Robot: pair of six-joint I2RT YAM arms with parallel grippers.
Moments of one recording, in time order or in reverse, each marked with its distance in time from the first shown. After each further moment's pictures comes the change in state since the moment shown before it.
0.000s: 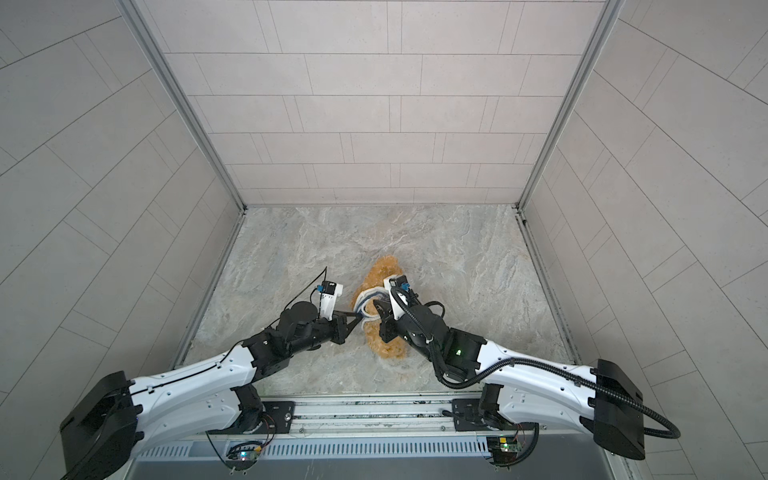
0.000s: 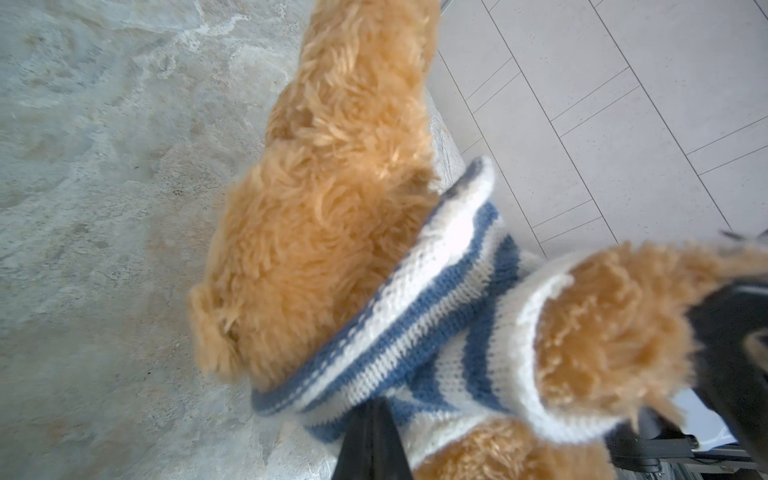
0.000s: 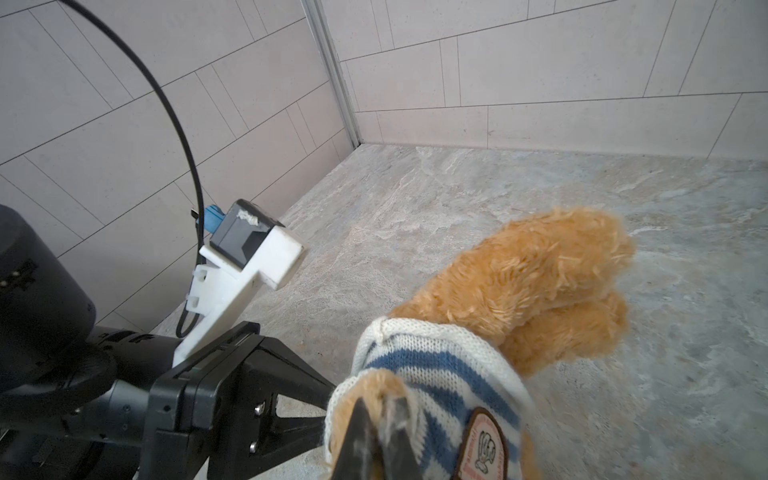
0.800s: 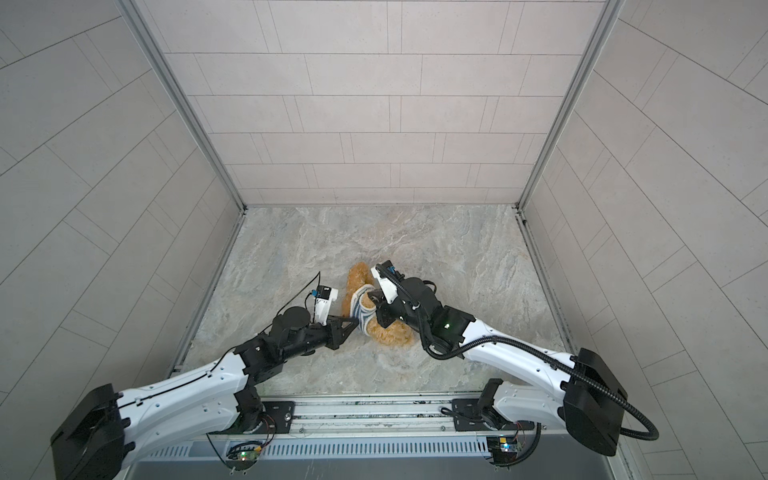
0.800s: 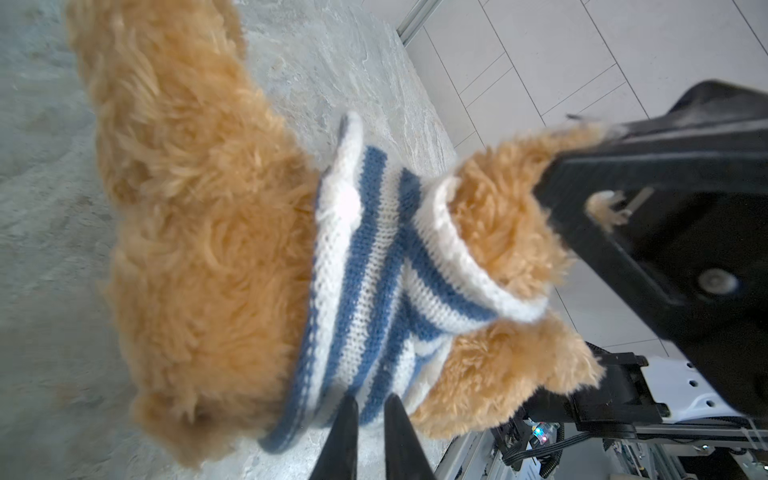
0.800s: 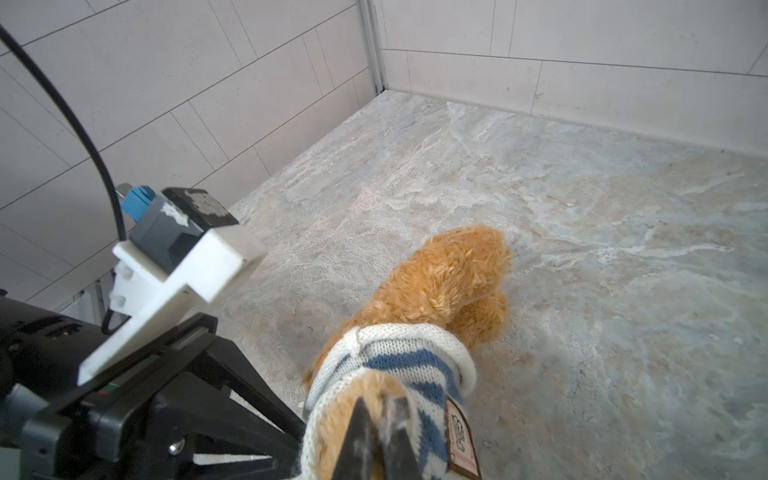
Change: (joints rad) left arm 0.008 -0.138 -0.046 -0.058 0.008 -0.012; right arm -0.199 0.171 0.166 -0.116 -0.349 -0.185
